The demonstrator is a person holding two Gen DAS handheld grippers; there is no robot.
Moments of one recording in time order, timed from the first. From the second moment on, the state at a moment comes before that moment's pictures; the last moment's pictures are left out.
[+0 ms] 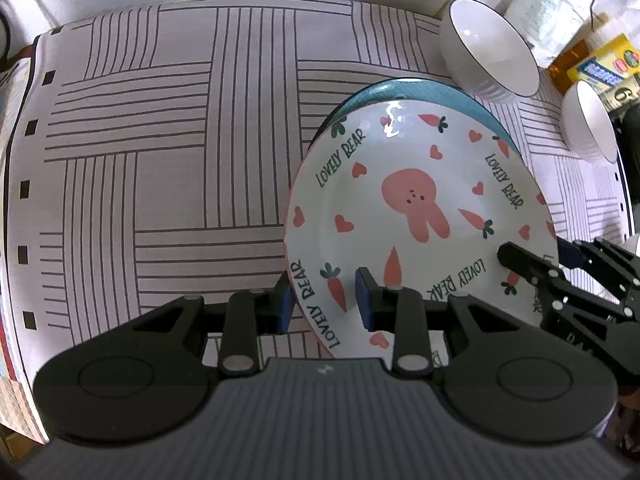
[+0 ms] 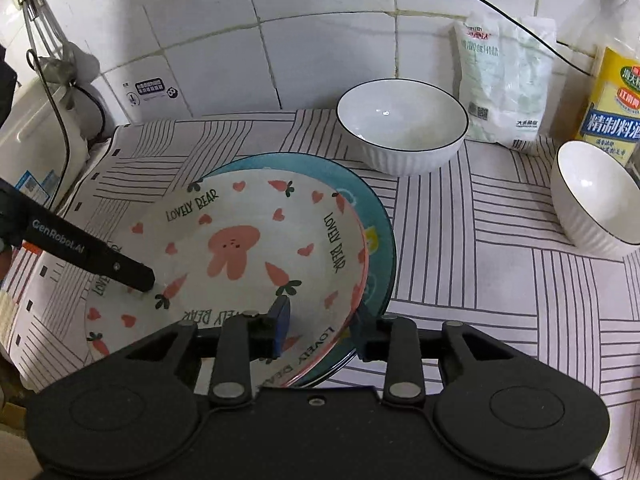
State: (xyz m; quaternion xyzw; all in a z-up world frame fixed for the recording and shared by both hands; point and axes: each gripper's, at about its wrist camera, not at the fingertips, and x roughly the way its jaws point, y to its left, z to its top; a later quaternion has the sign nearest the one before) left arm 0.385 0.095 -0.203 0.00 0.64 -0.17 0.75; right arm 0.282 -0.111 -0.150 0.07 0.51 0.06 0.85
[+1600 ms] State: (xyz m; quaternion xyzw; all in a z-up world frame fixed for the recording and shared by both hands) left arm 0.258 0.089 -0.076 0.13 0.53 -0.24 0.80; right arm 0.155 -0.056 -0.023 0.05 0.38 0.00 0.92
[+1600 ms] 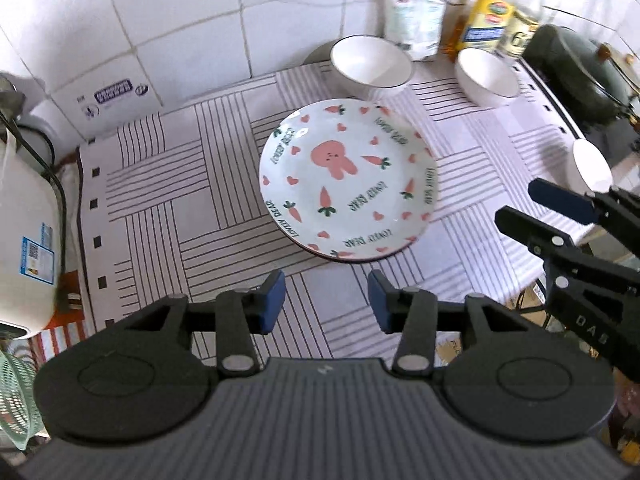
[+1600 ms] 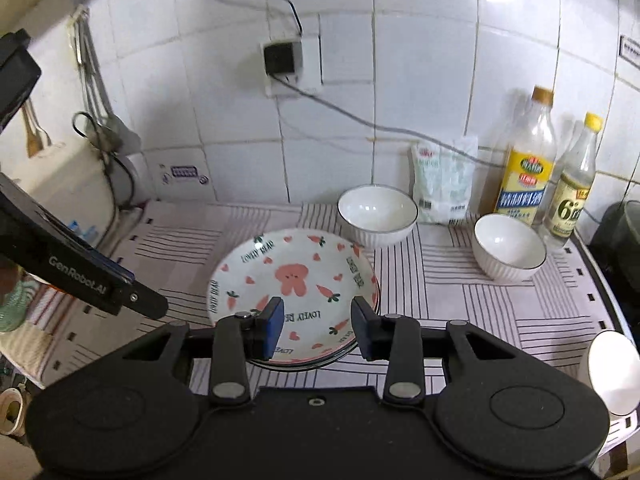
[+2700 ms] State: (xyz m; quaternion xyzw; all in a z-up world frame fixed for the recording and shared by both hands) left arm 0.187 -0.045 -0.059 0.22 0.51 -0.30 0.78; right arm 0.054 -0.179 -0.008 0.02 0.40 -0.04 0.92
